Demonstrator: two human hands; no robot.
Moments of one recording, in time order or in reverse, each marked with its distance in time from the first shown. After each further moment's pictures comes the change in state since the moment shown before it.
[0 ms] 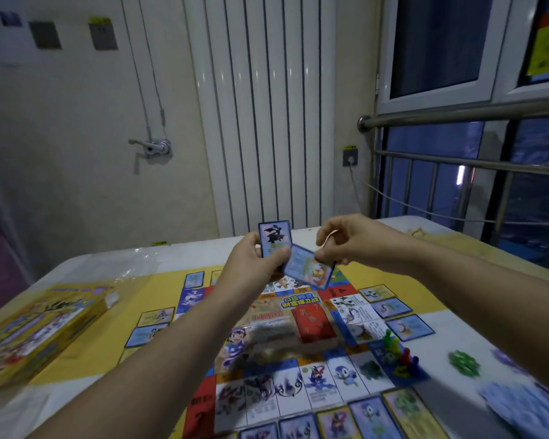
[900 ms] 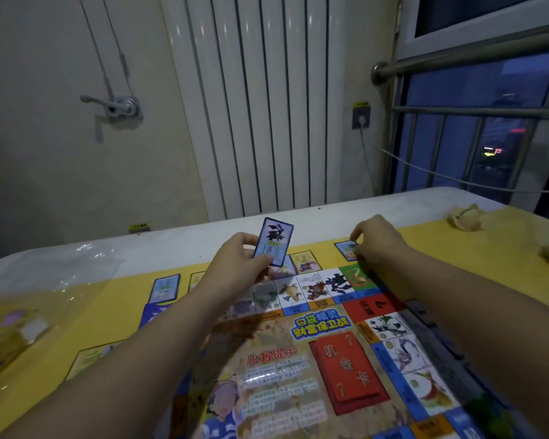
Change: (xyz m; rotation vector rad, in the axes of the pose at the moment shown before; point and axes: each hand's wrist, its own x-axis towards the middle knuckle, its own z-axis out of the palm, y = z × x) left_hand 0.133 -0.093 -0.021 0.320 -0.024 -0.174; right_hand 0.207 0.193 0.019 -0.567 0.385 0.320
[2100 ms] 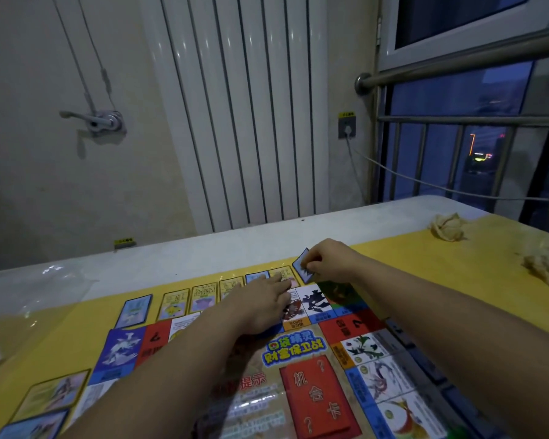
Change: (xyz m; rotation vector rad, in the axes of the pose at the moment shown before) left_hand 0.045 -0.022 0.063 1.033 -0.449 0.220; right_hand -0.013 -0.028 -0.005 0.140 -0.305 -0.227
